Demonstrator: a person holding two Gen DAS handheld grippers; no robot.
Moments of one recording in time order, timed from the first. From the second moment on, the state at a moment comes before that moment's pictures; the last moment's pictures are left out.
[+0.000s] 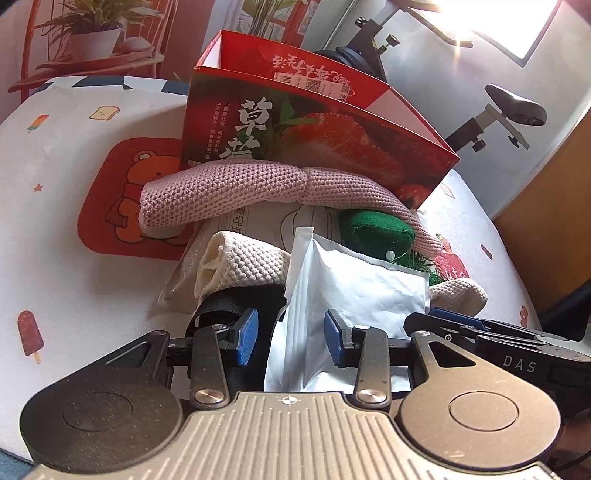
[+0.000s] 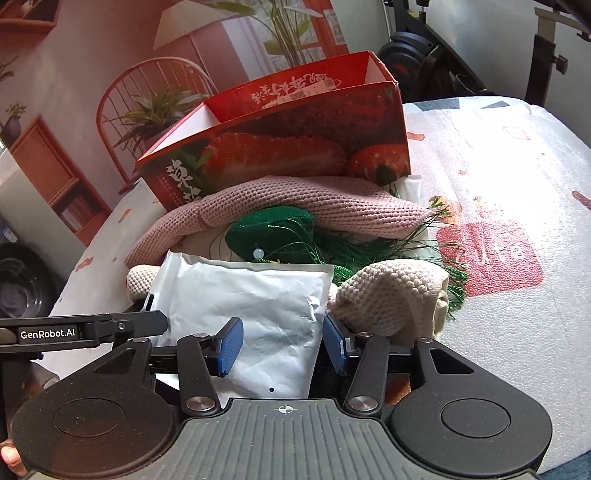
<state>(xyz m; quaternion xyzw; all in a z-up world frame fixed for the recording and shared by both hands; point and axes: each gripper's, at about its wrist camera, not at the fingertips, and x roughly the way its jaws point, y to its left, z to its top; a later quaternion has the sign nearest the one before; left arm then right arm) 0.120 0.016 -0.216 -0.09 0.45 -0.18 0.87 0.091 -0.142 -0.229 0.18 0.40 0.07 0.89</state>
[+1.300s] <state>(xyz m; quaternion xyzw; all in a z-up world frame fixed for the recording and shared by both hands) 0.124 0.008 -0.230 -0.09 0.46 -0.22 0.85 0.094 -0.148 -0.243 0.22 0.44 0.09 0.87</state>
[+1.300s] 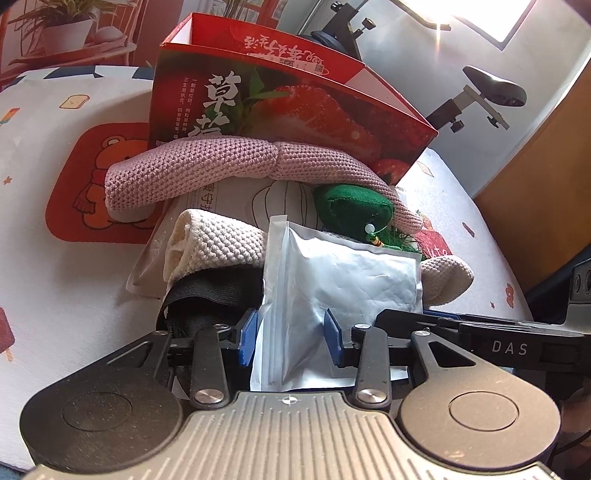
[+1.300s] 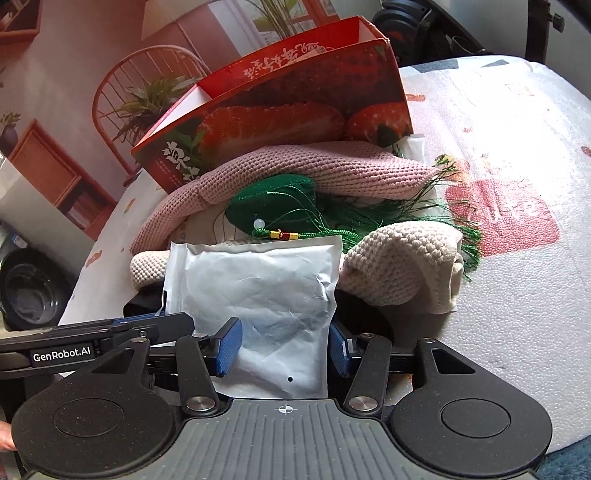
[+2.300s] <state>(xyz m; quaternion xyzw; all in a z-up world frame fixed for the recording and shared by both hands) 0.137 0.000 -0.228 -0.07 0.47 -0.24 0.85 0.090 -0.140 -0.235 0.18 0.43 0.09 0.88</state>
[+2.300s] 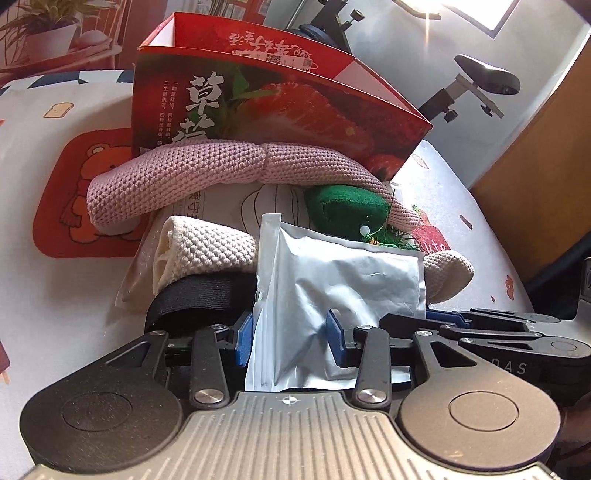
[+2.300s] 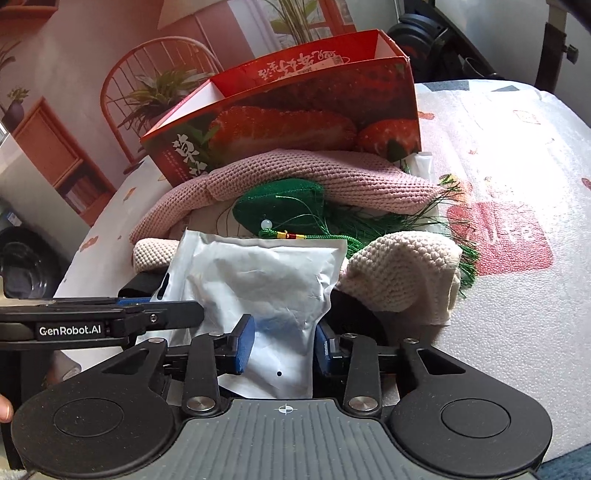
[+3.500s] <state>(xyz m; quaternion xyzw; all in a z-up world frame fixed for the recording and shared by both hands) 0.133 0.005 -0.149 -0.05 0.32 -0.25 0.91 0.109 -0.144 -0.153 0.10 0.31 0.14 0.94</state>
